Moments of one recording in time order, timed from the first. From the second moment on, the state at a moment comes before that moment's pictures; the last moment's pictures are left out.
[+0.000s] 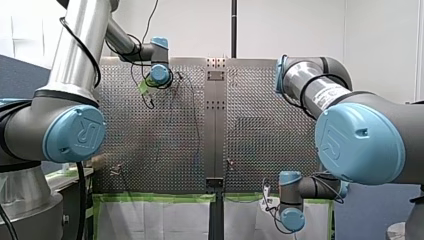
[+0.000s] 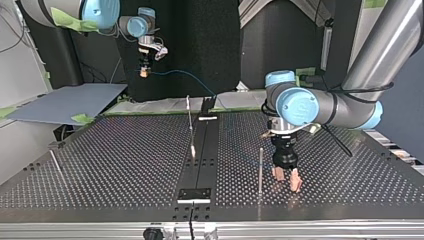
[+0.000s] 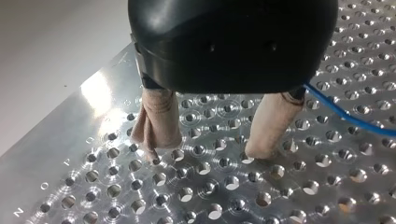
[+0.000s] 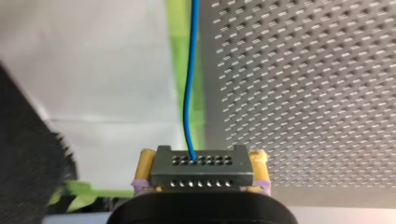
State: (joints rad) left arm -0.20 -1.84 -1.53 -2.82 -1.88 -2.11; right arm 1.94 -0.44 1.86 -1.26 1.74 1.73
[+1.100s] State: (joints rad) left arm -0.20 -1.84 -1.53 -2.84 -1.88 -2.12; right arm 1.91 -0.64 1.98 -1.34 1.63 1.70
